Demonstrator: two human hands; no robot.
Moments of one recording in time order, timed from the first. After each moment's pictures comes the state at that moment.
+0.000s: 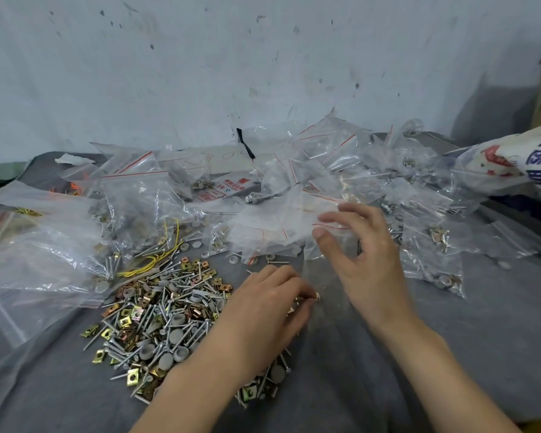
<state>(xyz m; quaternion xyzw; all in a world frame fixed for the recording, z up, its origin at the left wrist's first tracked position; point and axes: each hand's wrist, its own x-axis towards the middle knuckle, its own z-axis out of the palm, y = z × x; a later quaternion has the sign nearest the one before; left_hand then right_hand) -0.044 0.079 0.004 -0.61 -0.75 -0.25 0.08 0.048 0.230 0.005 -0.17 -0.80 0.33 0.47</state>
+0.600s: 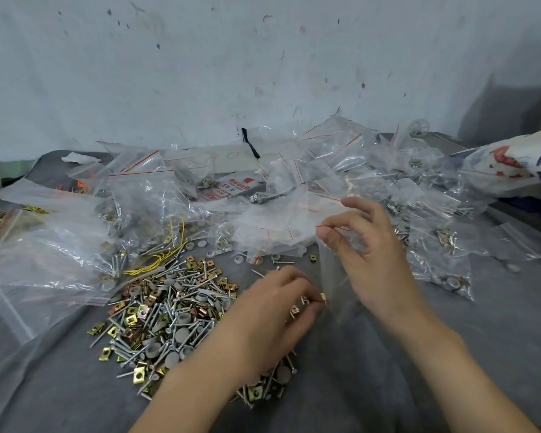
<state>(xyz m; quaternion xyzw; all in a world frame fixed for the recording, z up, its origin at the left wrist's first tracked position) -0.048 0.073 0.004 -0.62 -0.73 -0.29 0.02 0.046 0.230 0.020 -0.16 -0.81 0.37 0.43</state>
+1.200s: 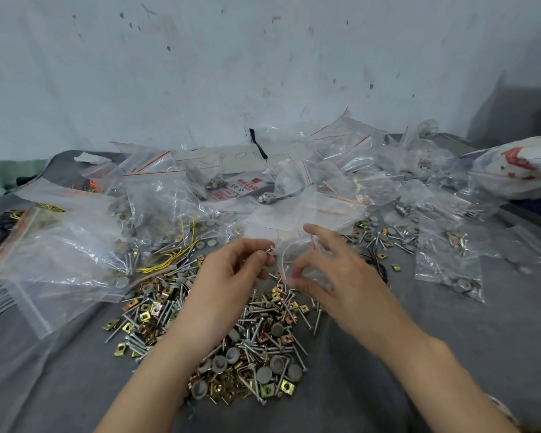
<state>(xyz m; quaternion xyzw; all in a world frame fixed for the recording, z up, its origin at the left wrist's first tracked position) -0.078 0.050 0.026 -0.35 -0.71 -0.60 -0.14 0.041 0.207 0.003 -0.07 -0.94 0.22 0.26</state>
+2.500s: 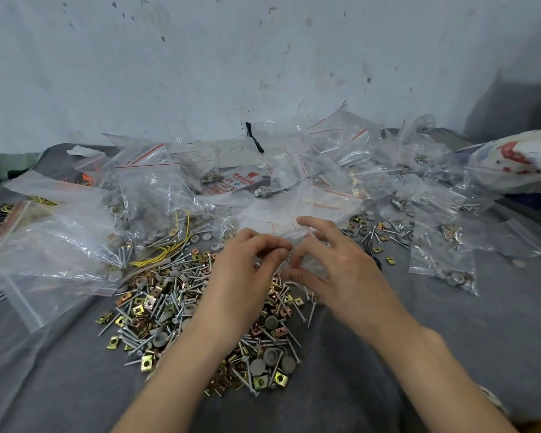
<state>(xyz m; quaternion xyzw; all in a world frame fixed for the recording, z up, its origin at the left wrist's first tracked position) -0.068 0.070 0.018 -0.42 -0.77 -0.49 0.01 0.040 0.208 0.002 -0.07 -0.93 0.20 0.30</state>
